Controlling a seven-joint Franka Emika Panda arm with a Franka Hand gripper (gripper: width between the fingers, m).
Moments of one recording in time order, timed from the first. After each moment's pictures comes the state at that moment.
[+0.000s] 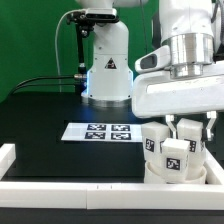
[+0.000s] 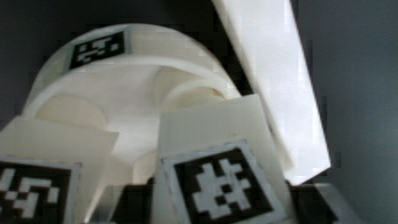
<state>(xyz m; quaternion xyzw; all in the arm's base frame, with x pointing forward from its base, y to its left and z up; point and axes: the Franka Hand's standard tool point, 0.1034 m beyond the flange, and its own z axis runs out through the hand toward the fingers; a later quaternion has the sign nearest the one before) 0.557 0.111 0.070 -0.95 0.24 -0.20 0.07</state>
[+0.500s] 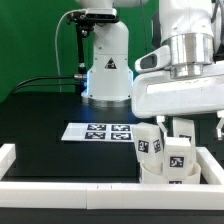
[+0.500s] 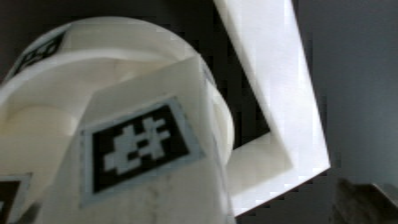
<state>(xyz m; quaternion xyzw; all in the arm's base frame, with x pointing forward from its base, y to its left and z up) 0.557 0.111 0.070 -0.95 0.23 -0.20 0.07</state>
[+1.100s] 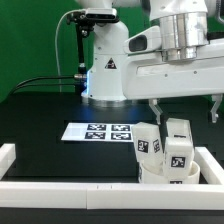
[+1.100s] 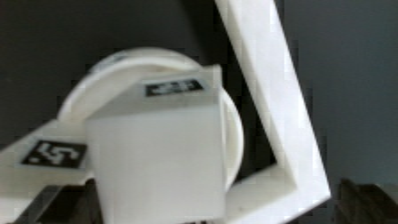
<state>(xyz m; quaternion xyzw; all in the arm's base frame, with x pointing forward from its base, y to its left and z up) 0.550 0.095 0.100 -0.97 0.21 -0.02 0.09</state>
